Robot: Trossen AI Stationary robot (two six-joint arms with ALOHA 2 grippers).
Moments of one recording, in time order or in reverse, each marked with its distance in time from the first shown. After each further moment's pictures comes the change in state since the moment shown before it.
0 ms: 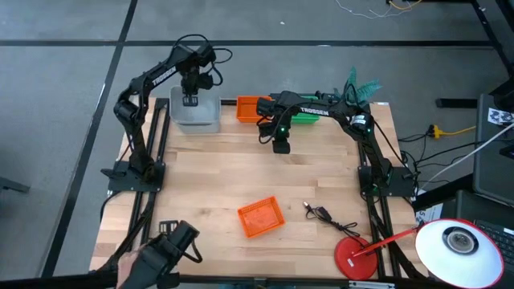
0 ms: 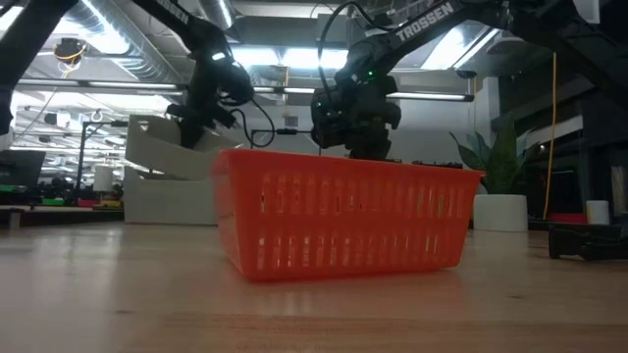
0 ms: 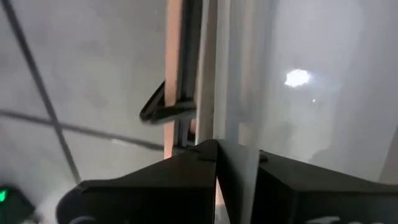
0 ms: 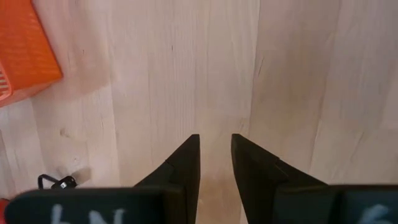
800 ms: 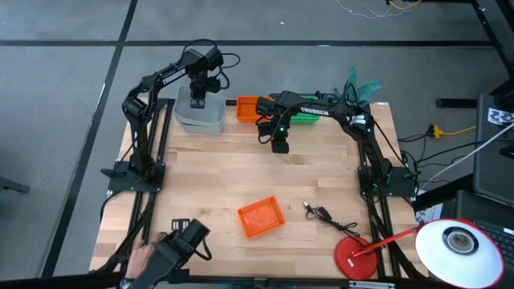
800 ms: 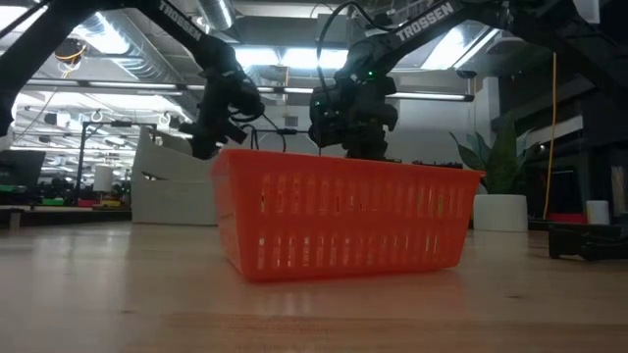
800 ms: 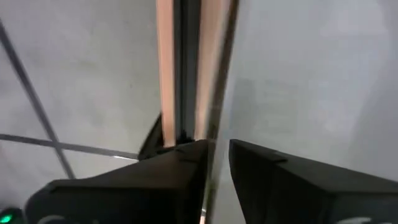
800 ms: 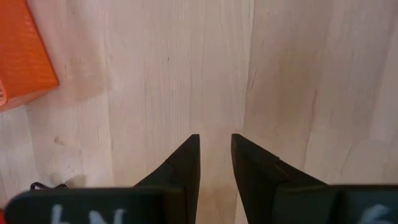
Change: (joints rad) left arm -0.026 0.100 -0.002 0.087 0.032 0.042; right arm 0.000 0.000 0.000 0.033 0.000 0.000
